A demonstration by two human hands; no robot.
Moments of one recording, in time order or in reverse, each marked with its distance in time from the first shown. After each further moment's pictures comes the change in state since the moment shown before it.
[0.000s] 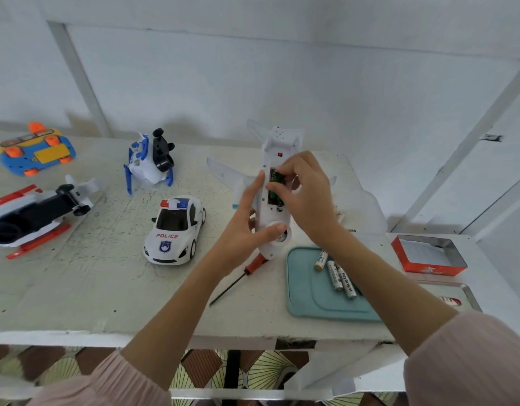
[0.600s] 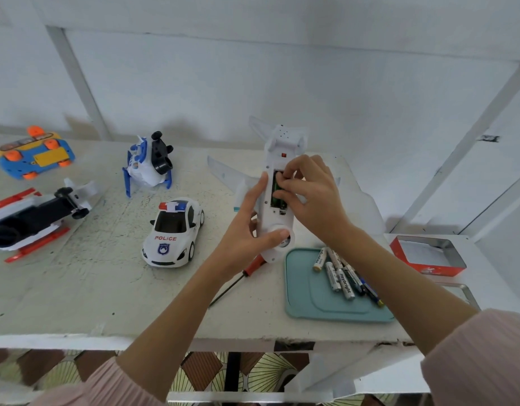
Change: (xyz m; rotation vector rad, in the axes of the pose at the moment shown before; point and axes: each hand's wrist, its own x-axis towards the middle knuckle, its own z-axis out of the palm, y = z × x) left_hand -0.005 0.006 0.006 -0.029 0.001 0.058; right_hand 0.002 0.017 -0.017 -0.232 -0.027 -0.329
